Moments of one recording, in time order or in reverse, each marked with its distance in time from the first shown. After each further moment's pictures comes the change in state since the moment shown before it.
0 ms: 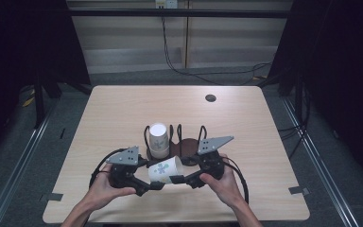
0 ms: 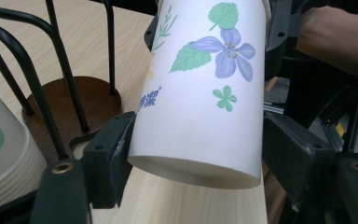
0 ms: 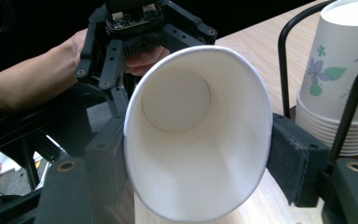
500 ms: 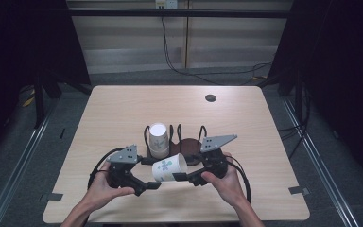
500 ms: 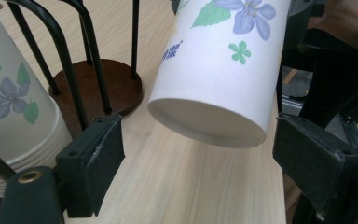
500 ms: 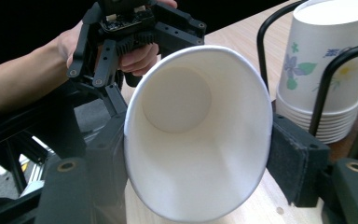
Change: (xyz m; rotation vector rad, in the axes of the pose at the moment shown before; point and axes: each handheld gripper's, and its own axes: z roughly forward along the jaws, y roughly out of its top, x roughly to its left) left arm 0.005 -0.003 -0.004 0.051 0.073 -0.009; right arm 0.000 0.002 -0.009 0.010 -0.059 0.012
